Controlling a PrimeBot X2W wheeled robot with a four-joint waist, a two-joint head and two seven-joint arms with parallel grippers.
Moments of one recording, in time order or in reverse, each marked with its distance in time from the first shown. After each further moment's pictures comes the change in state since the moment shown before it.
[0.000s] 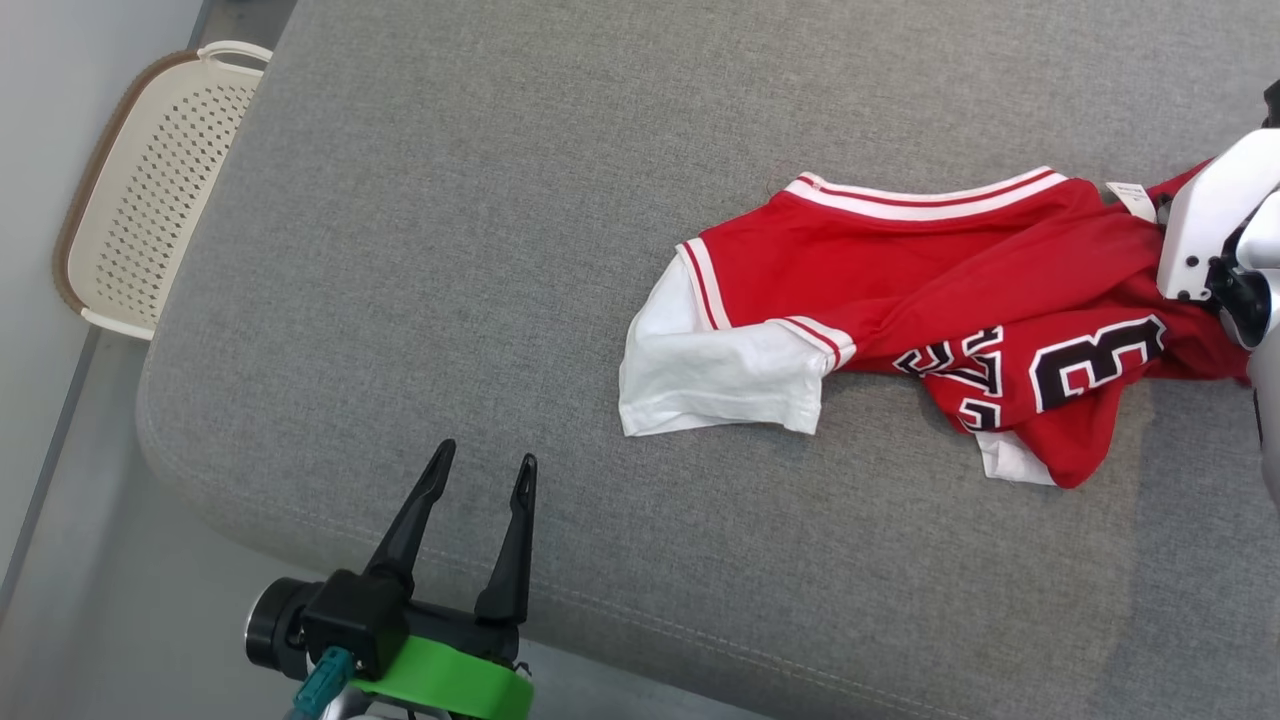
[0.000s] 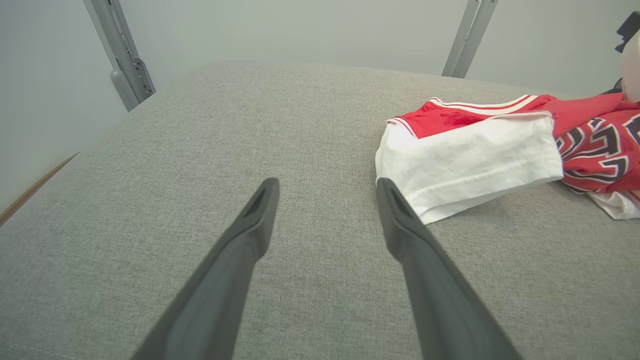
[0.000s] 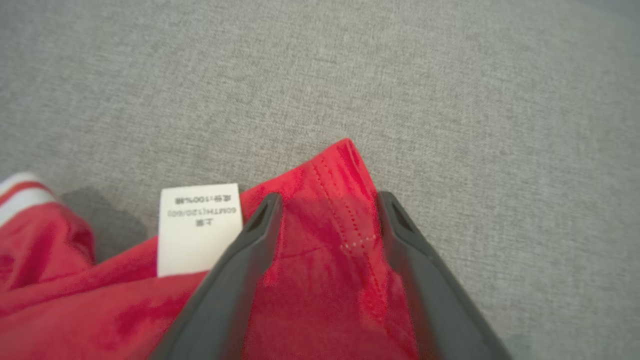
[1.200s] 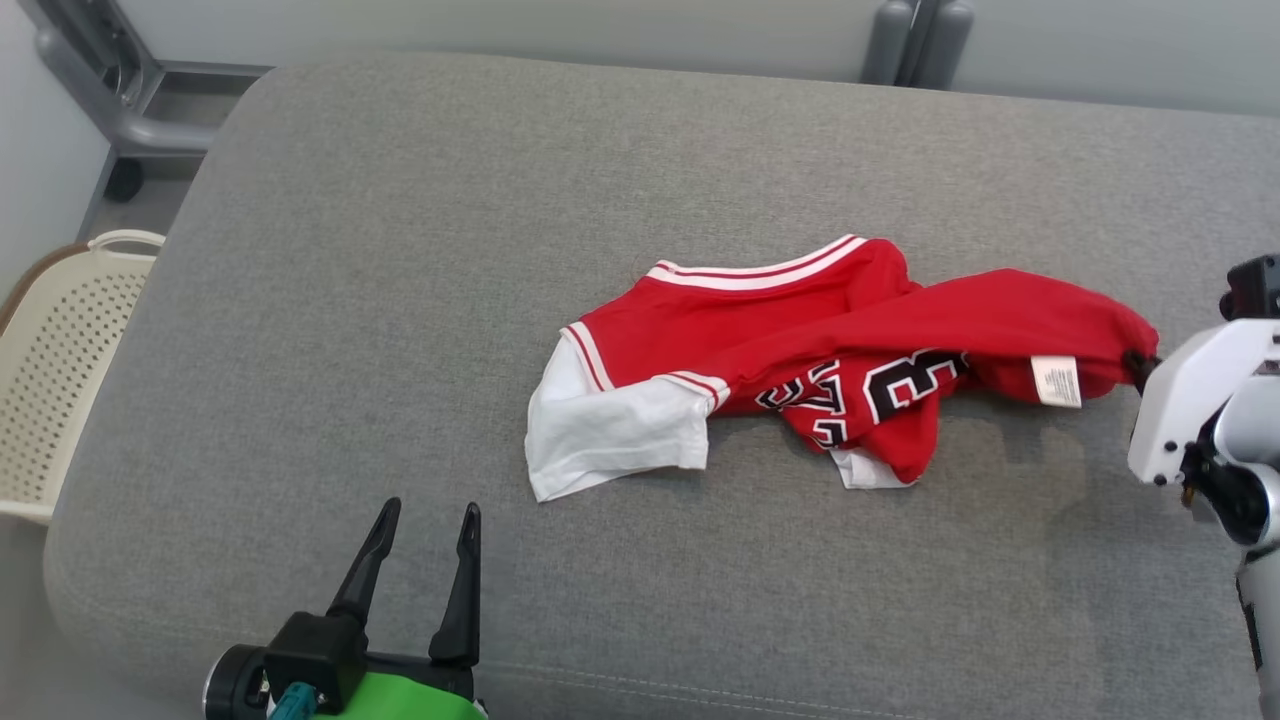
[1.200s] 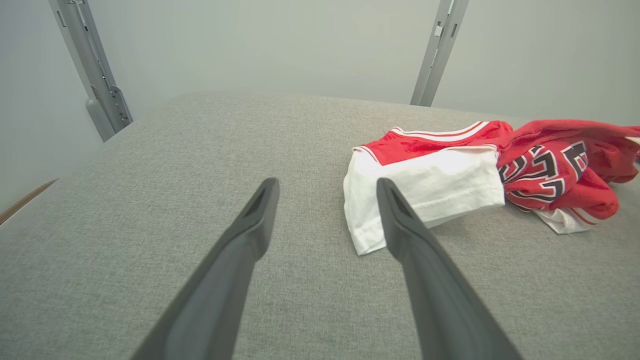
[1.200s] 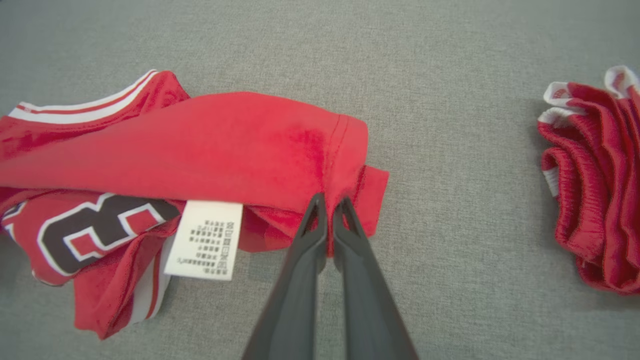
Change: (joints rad) left arm 0.058 0.016 0.058 0.060 -0.020 0.033 0.000; right arm 0.489 -0.001 0.050 -0.580 0.315 0.000 0.134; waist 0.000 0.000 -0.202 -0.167
